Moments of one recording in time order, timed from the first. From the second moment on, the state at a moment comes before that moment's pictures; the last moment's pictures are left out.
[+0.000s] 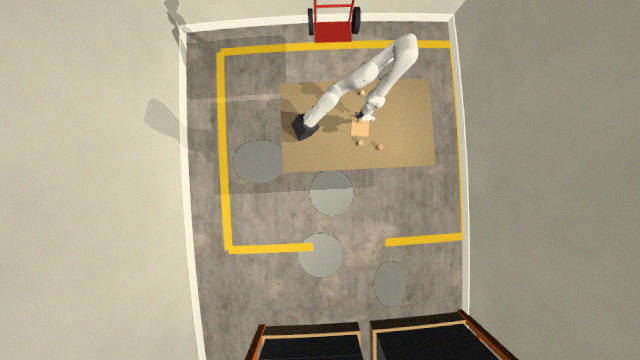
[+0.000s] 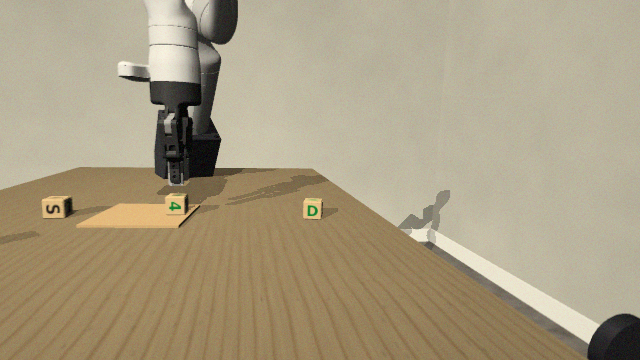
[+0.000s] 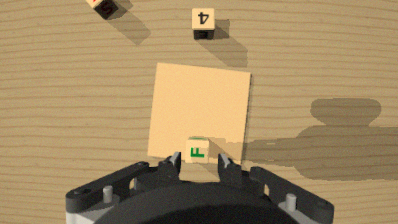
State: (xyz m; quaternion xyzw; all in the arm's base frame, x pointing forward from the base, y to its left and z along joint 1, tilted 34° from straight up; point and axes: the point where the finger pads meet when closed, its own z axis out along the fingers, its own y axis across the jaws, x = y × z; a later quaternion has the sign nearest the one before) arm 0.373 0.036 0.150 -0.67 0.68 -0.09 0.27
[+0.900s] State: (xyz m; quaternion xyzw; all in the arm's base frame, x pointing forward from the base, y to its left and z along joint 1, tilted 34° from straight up) arm 0.366 0.028 0.164 -0.67 0.68 -0.10 0.27
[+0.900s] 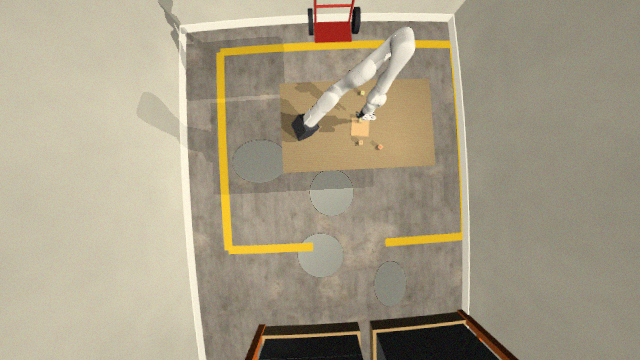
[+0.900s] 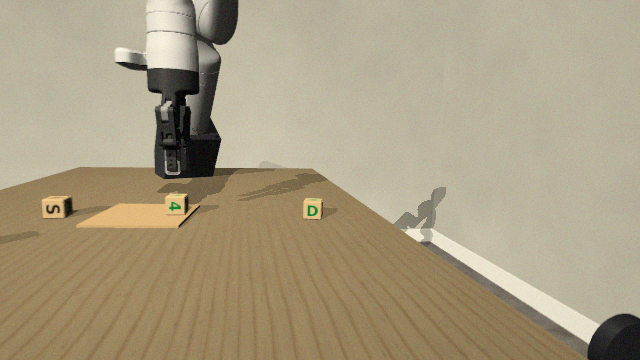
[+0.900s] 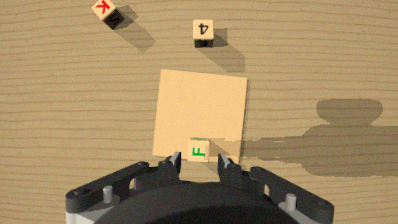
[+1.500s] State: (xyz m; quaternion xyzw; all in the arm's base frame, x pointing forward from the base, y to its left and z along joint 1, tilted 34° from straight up) arm 0.361 0.025 0.172 -0.67 0.68 -0.10 0.27
